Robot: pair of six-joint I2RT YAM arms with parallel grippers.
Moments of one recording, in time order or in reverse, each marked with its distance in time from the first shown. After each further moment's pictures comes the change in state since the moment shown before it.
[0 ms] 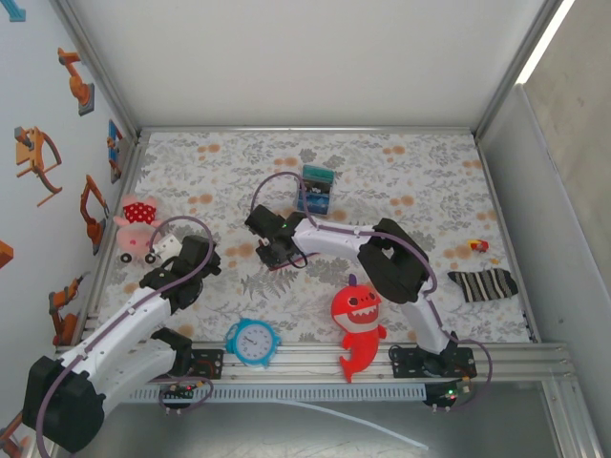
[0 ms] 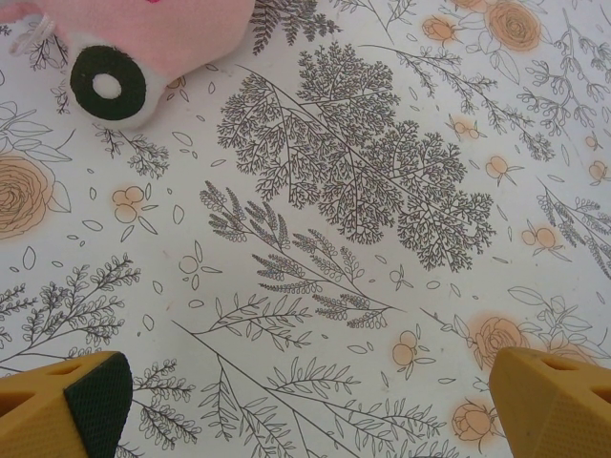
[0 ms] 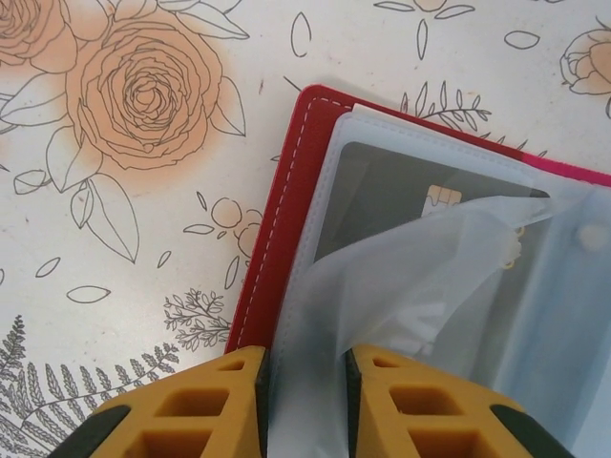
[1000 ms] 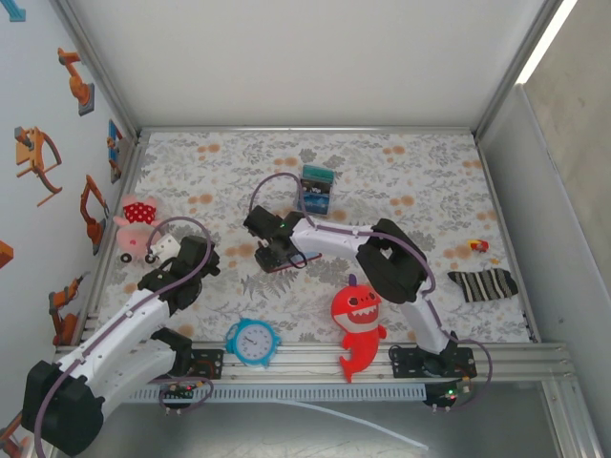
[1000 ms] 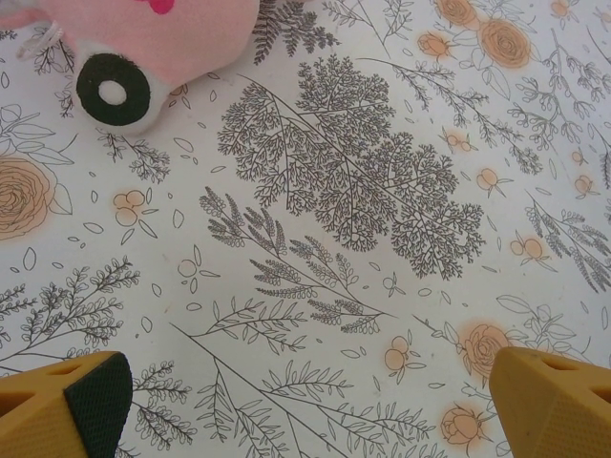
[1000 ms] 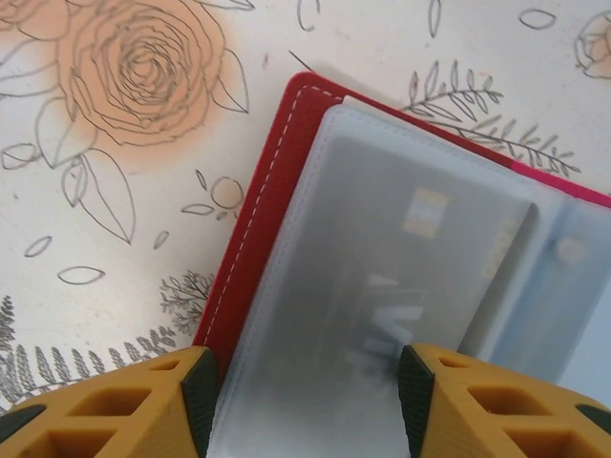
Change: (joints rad) left arm -0.001 -0.023 0.000 -0.003 -0.007 -0.019; right arm 0.008 0.008 0.021 -0.047 0.015 -0.019
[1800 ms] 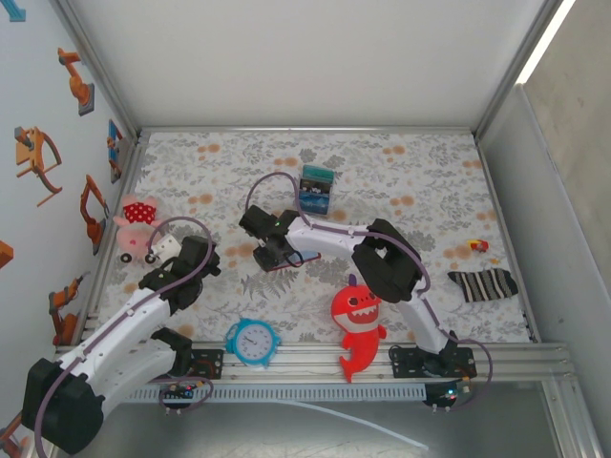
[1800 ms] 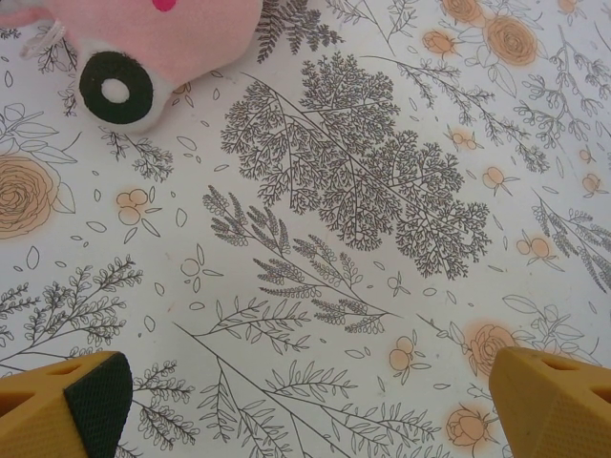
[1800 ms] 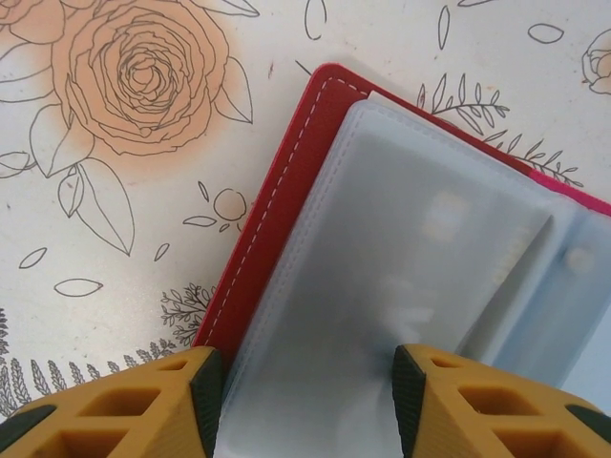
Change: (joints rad) left arm -0.005 0.009 0.000 -0.001 -0.008 -0.007; right arm 0.008 0.044 0.076 -0.061 0.019 -0.011
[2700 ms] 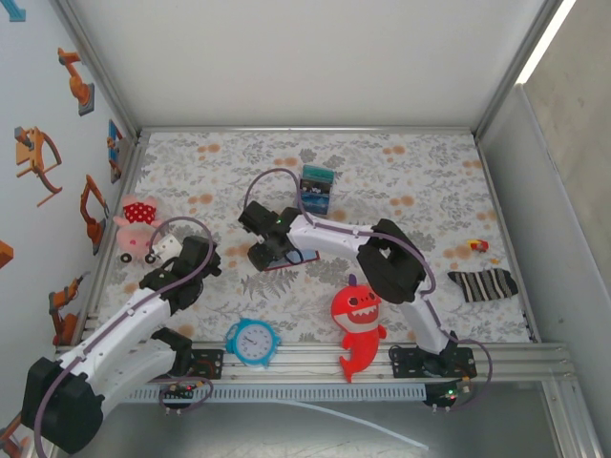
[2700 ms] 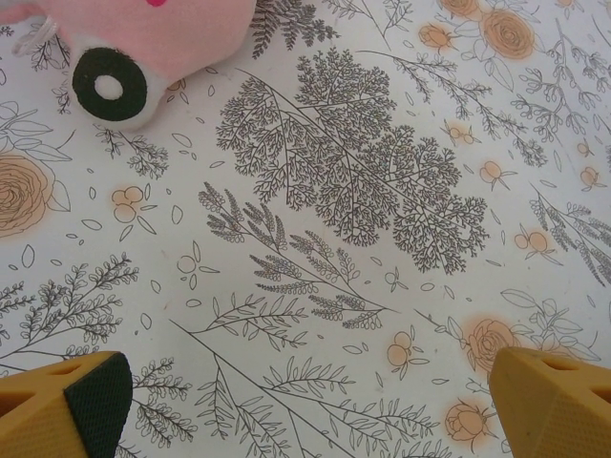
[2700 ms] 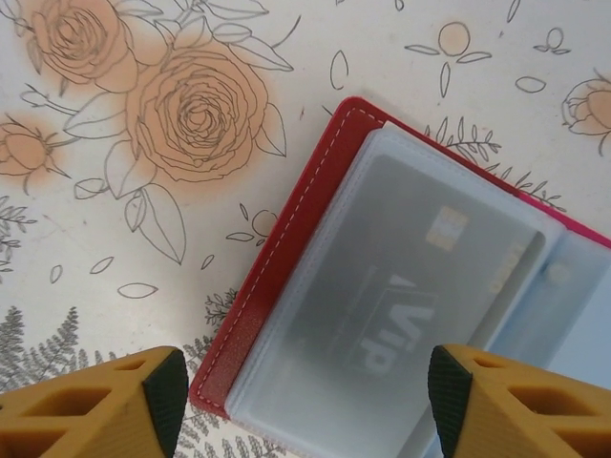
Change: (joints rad) left arm -0.008 0.003 0.000 0.000 0.002 0.001; right arm 0.000 -0.023 0.010 0.010 -0.027 -0.001
